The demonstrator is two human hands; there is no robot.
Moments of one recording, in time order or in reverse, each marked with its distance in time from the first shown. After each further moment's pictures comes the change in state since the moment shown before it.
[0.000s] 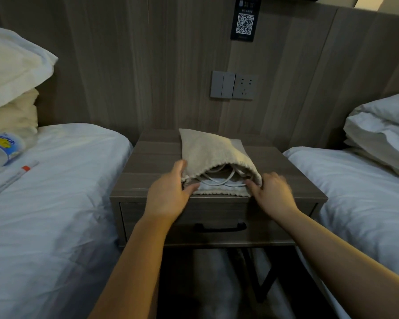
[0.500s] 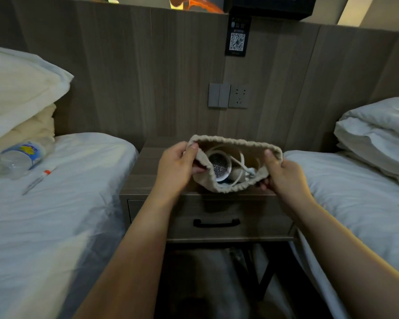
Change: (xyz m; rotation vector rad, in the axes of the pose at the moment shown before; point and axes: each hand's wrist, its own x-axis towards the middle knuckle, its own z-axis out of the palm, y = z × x) left_hand -0.017 0.074 -0.055 -1.018 0.087 -0.069; right_hand -0.039 -0.020 -0.079 0.925 0.090 0.067
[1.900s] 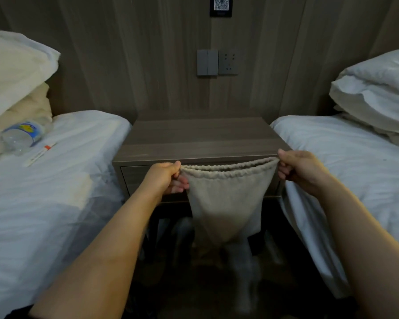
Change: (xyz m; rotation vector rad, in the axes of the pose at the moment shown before) left_hand -0.053 -0.060 -0.007 0.178 -0.039 -0.510; right_hand -0.013 0.080 -0.085 0.249 -0.246 0.255
